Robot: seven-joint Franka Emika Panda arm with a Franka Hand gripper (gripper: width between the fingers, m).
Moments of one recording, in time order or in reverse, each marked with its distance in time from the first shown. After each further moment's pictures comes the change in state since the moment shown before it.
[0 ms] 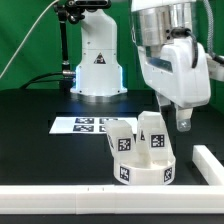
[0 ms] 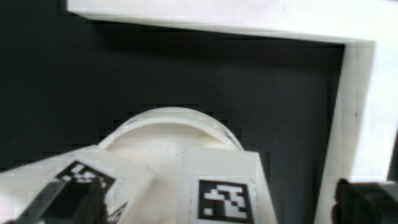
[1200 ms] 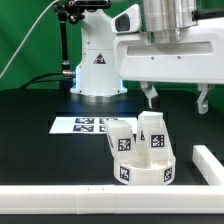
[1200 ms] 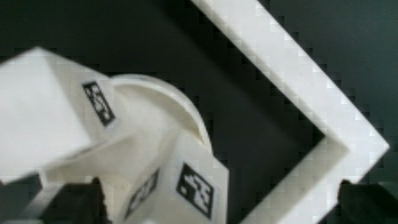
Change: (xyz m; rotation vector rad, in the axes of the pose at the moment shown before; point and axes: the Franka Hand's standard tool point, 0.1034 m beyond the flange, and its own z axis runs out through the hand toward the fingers) arm -0.005 0.002 -0.011 -0.007 0.008 -0.701
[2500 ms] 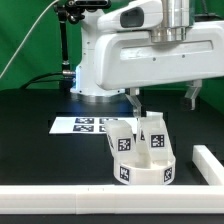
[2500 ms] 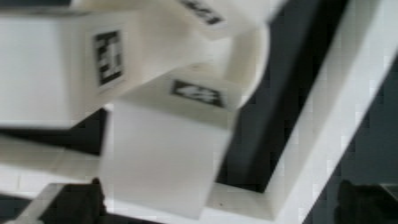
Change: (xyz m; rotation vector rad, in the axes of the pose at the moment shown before) arm 0.024 0.012 -0.002 -0.087 0.088 -1.131
